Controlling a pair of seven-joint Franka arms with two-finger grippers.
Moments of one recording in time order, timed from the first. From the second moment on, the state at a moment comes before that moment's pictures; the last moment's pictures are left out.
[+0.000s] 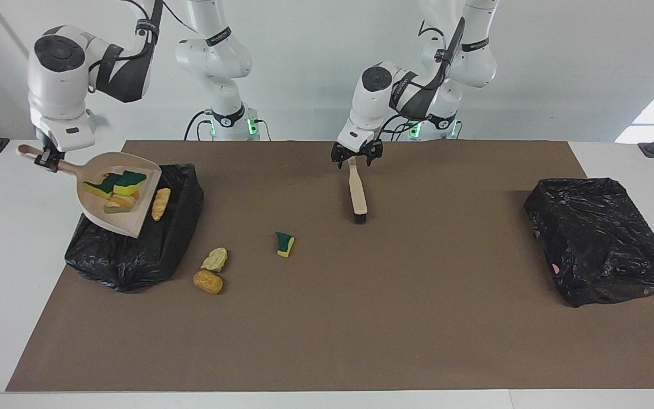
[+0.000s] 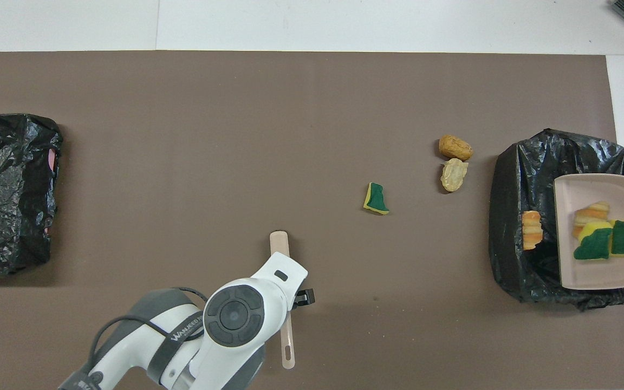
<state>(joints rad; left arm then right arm) -0.68 -0.07 -0.10 -2.34 -0.14 2.28 -0.83 -0.18 -0.17 -0.08 -2.10 -0.70 1.99 -1.51</state>
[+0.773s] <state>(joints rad) -0.19 -0.07 -0.09 -2.30 -0.07 2.22 -0.38 -0.08 -0.20 -0.07 -2.08 -1.10 1.96 -1.49</state>
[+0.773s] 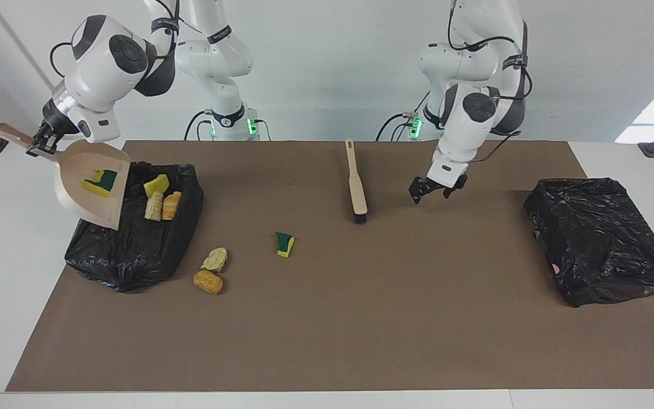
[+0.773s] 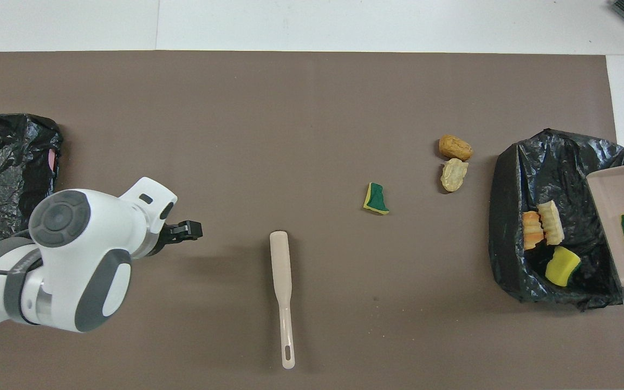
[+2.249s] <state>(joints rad) 0.02 -0.17 -0.07 -1.63 -0.05 1.44 -0.08 0.07 -0.22 -0.02 -2.19 -1.28 1.83 -1.25</state>
